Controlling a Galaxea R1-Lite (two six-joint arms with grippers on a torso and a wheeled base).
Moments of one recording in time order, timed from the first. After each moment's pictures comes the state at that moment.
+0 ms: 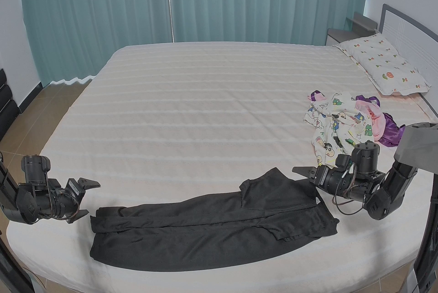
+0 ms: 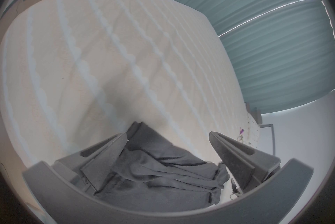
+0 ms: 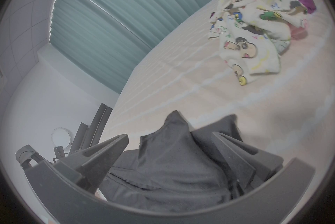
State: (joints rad) left arm 0.25 1.86 -0.39 -0.70 -0.39 -0.81; right arm 0.20 2.19 -0.59 -1.18 0.36 0.62
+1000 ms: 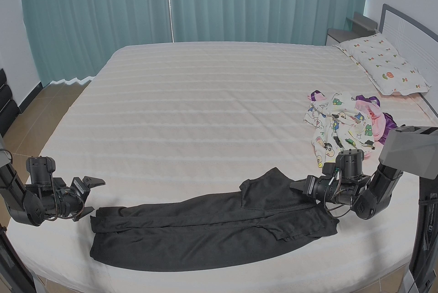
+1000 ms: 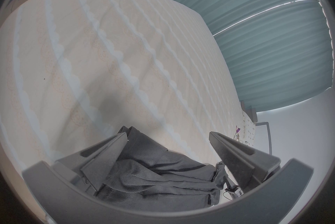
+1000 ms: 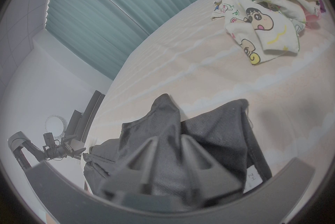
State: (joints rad) left arm 0.23 1.94 -0.40 -0.83 -0.42 -0.83; right arm 0.23 2.30 -0.70 -1.07 0.35 0.53
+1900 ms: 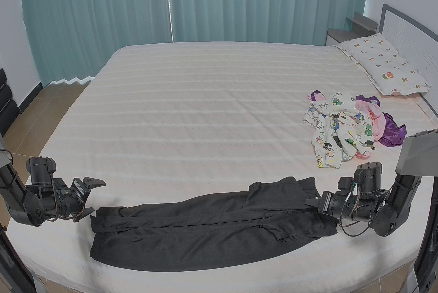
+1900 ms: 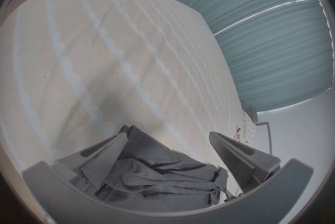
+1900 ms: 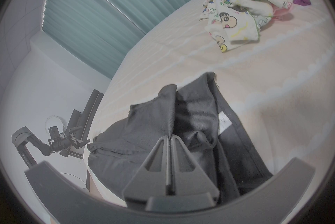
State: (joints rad) left arm 0.23 1.95 -0.39 -0.83 -0.42 -0.83; right arm 0.21 2.18 -0.39 -1.21 0.35 0.54
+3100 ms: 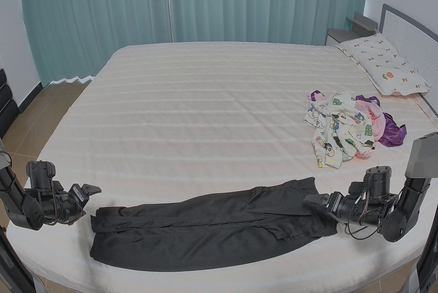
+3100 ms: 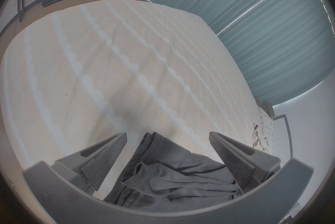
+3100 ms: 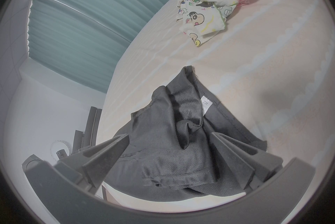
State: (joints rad) left arm 0.23 1.93 -0.35 -0.83 -0.28 -0.70; right arm 0.20 2.11 -0.28 -1.24 0.31 0.73
